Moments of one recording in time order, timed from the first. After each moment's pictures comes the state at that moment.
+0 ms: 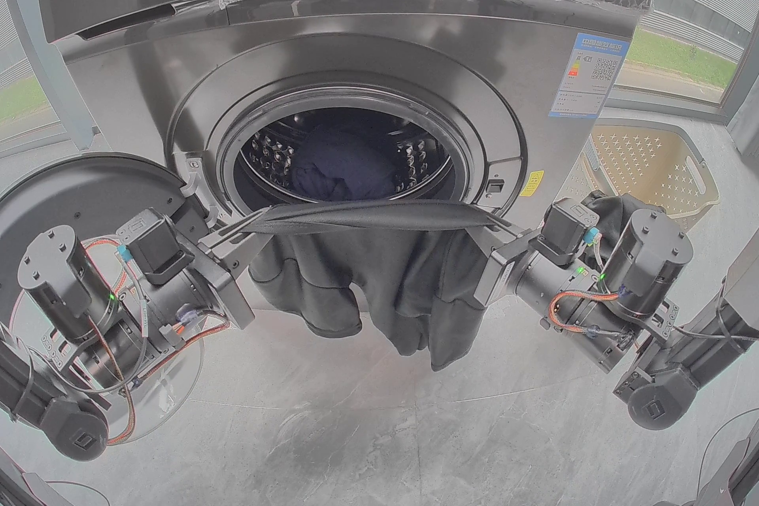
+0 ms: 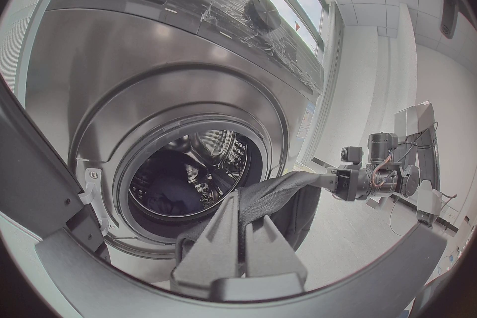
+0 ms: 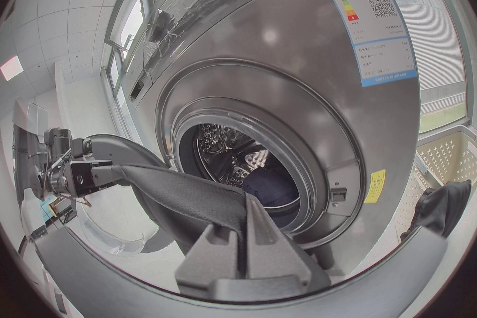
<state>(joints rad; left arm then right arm) -0.48 1.64 -0.34 -1.50 -0.18 -0.04 0.69 1.88 -0.60 -1.46 -0.08 0.08</state>
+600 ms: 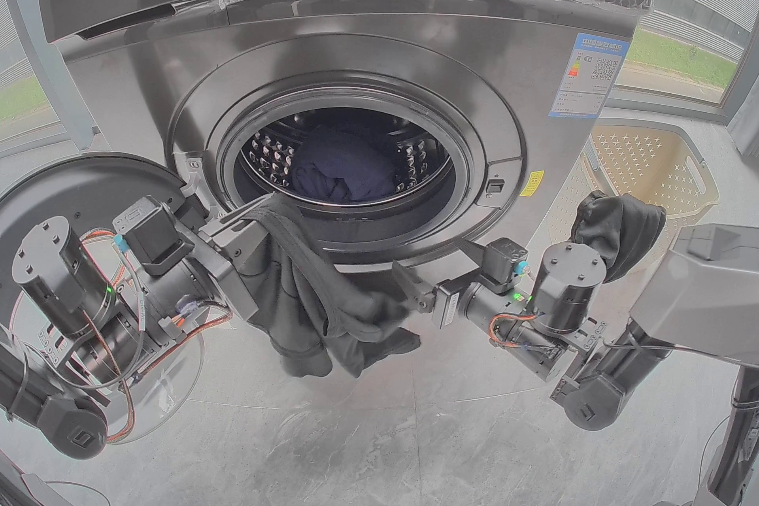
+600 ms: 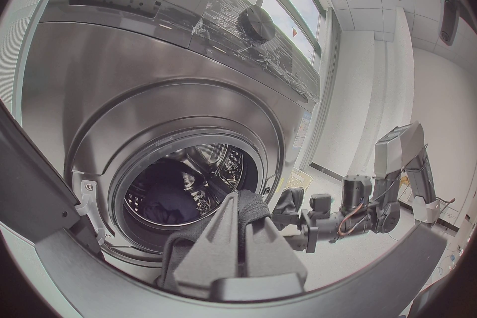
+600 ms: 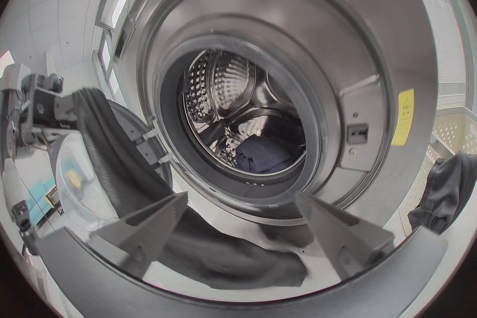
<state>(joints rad) -0.51 1.62 -0.37 -1.48 -0.17 -0.05 0.68 2.15 -0.72 -1.47 -0.08 0.08</state>
